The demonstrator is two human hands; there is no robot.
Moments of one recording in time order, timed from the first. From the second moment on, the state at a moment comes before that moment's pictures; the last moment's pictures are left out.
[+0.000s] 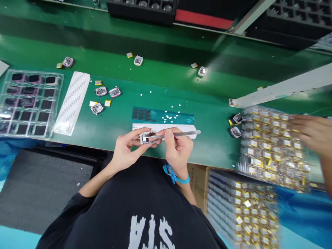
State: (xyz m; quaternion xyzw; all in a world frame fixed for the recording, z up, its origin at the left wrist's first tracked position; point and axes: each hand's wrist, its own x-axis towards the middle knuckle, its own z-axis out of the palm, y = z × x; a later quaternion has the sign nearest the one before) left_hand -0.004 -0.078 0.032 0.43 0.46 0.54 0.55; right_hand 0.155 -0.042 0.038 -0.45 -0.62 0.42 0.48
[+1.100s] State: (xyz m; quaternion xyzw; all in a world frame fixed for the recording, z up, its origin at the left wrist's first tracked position) left_hand -0.028 -0.056 -0.010 0.49 0.56 0.49 0.45; right_hand 0.173 -0.018 0.003 -0.47 -0.62 0.37 0.51
